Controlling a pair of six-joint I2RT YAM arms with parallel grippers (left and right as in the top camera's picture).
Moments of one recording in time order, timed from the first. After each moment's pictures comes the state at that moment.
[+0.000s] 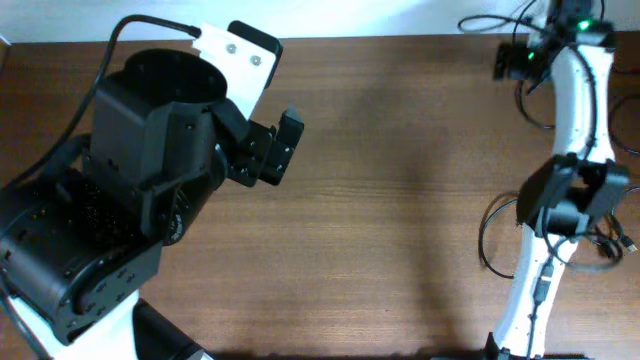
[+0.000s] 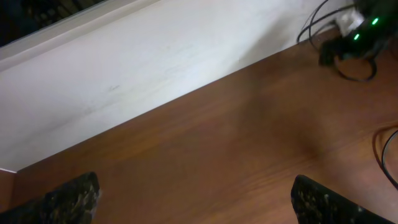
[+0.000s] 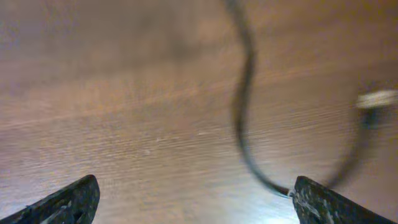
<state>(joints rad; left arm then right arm) -0.65 1.69 2.82 -1.69 -0.33 0.04 -0.21 2.56 2.54 -1.14 -0.04 -0.01</state>
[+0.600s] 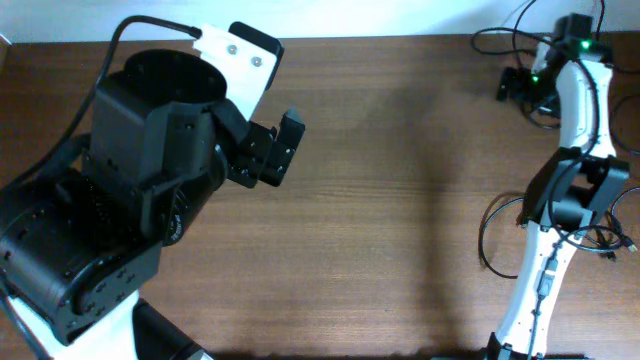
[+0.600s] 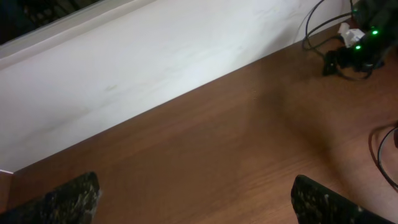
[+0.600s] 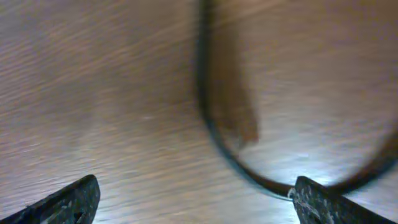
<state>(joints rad) -0.65 1.69 2.82 -1.69 -0.32 0.04 -0.30 2.65 2.53 -1.17 -0.08 0.06</state>
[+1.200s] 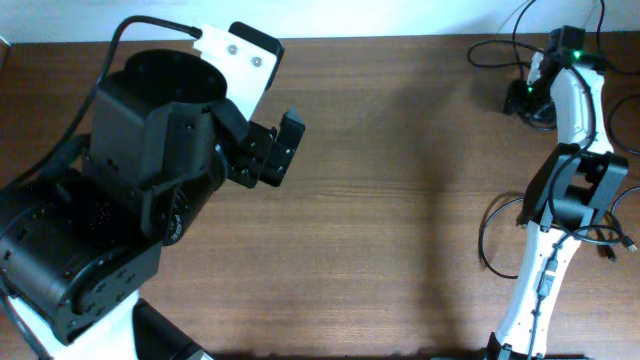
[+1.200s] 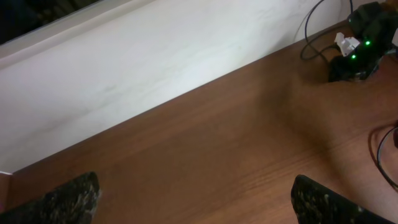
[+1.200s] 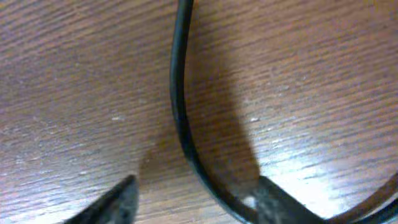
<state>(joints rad) -0.65 1.69 2.82 -1.69 -0.32 0.04 -0.28 2.64 2.40 -1.07 -0.04 0.01</state>
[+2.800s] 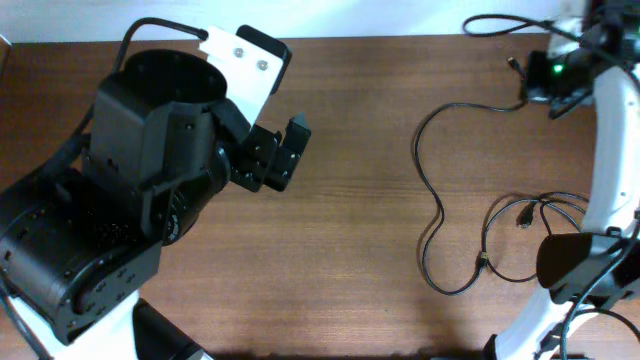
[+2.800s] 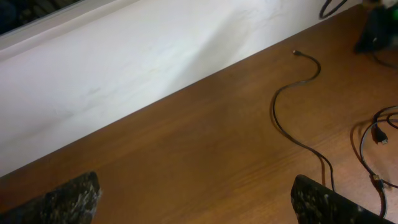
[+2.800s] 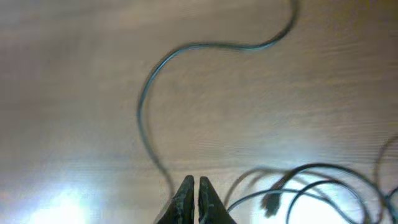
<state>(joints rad) -0.65 1.69 2.82 -1.69 -0.26 0.04 -0.14 1.98 2.24 -1.45 -0.14 0.00</state>
